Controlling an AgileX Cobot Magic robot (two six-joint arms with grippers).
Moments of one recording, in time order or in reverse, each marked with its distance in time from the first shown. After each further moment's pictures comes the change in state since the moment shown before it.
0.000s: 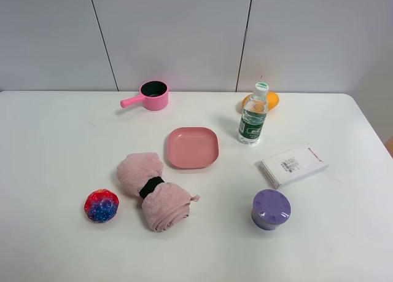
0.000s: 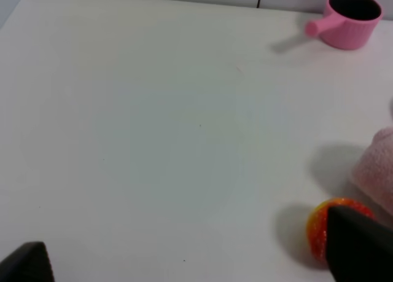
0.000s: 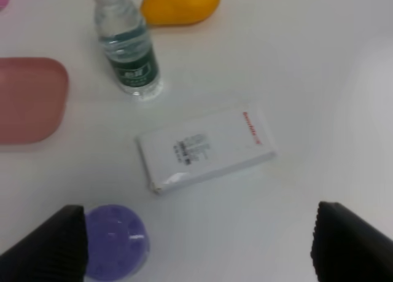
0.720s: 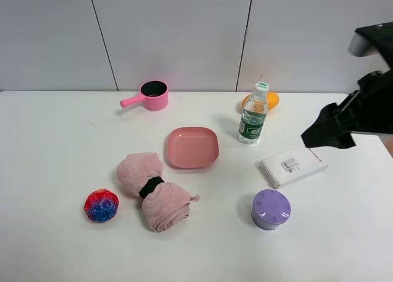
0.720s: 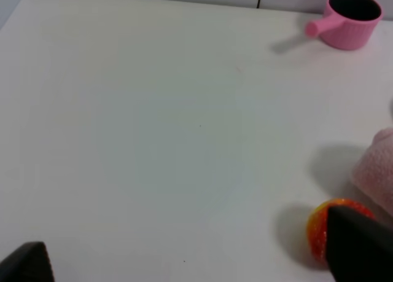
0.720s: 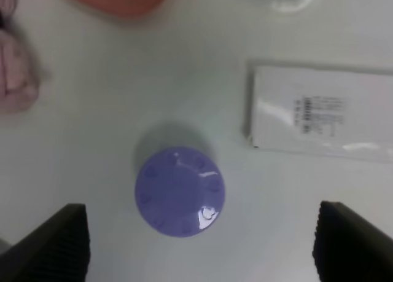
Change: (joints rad) left arm 0.000 0.000 0.000 0.000 -0.002 0.000; right arm 0.357 0.495 -0.096 -0.010 -0.026 -0.095
